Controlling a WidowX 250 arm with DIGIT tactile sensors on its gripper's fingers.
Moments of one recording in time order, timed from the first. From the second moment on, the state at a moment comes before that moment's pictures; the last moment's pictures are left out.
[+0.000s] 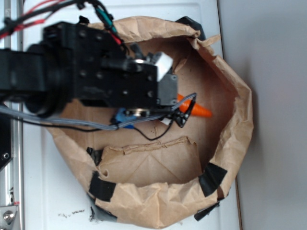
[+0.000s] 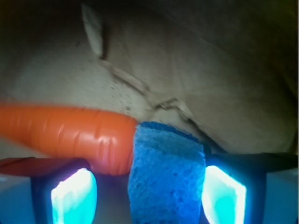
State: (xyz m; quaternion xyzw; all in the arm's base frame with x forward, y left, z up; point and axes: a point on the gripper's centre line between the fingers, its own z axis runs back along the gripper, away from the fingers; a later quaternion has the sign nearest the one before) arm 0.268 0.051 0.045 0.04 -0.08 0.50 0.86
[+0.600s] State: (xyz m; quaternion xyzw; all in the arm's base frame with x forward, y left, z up) arm 0.277 0.044 0.052 0.02 -0.06 0.49 0.87
